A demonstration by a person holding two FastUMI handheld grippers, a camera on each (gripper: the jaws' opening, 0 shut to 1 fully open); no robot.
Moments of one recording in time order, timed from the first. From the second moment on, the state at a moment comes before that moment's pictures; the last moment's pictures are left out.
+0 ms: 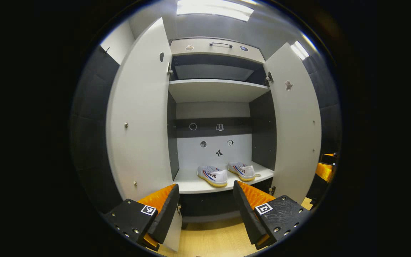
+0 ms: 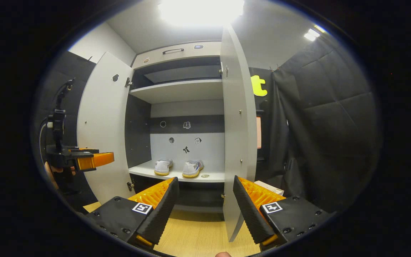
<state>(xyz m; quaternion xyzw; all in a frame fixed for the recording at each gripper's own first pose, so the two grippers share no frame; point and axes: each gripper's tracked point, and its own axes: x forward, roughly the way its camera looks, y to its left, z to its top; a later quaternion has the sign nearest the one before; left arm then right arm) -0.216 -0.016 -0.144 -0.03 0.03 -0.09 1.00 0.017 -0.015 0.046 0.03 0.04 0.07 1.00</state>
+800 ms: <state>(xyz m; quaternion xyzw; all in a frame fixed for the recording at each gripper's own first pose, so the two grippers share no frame) -0.261 0.034 -0.146 -0.03 0.04 -0.05 1.00 0.018 -0.117 0.076 -0.02 0.04 -0.05 1.00</state>
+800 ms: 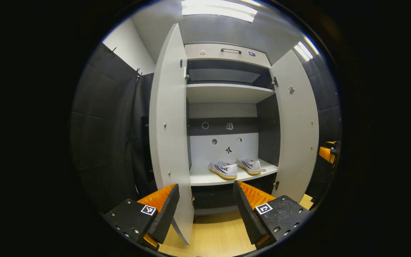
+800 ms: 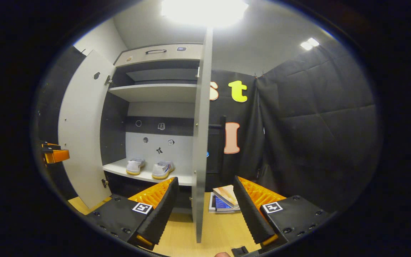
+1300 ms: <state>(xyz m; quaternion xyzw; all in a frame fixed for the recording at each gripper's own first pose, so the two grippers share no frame) -0.272 0.068 -0.148 -0.03 0.04 -0.02 1.00 0.050 -0.209 0.103 -0.03 0.02 -0.18 0.98</state>
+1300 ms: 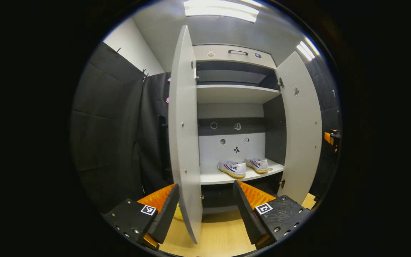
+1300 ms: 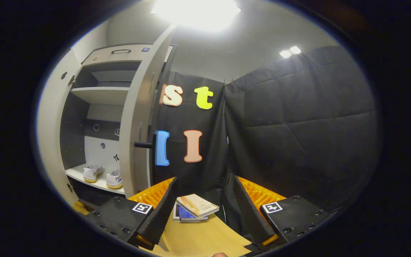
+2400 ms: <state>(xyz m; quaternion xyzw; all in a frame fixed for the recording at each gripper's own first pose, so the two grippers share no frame) -0.280 0.159 -0.169 -0.05 0.05 0.05 1.00 0.080 -0.156 0.103 -0.03 0.02 -0.16 0.99</state>
